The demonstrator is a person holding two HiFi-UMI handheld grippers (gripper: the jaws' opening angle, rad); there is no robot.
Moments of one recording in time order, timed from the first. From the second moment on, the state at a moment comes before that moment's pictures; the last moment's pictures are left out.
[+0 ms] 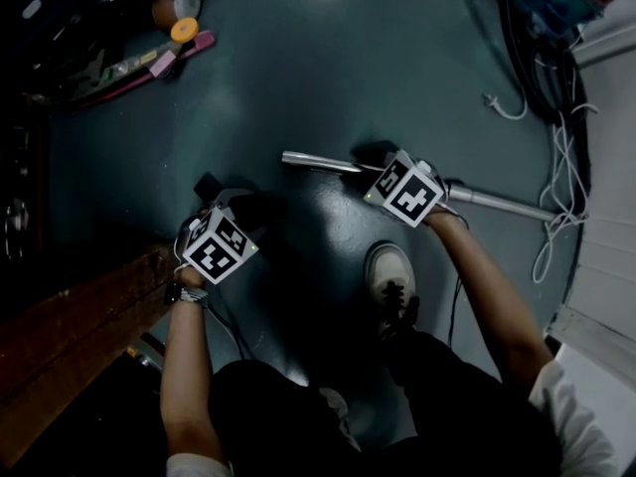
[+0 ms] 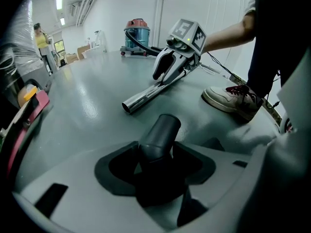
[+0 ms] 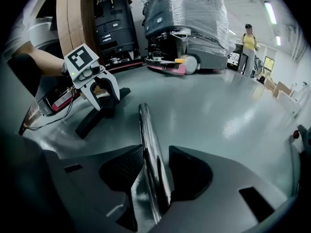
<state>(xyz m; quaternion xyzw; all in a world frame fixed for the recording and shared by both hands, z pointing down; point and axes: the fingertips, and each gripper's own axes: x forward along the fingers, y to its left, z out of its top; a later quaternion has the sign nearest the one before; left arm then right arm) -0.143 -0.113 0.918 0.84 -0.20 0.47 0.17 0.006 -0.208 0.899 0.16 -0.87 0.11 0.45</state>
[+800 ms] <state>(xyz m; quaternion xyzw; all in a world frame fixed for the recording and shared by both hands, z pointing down) -0.142 -0.154 0.845 0.87 -0.33 0.31 0.20 0.033 -0.236 0.816 0.28 -0.90 0.11 0.32</state>
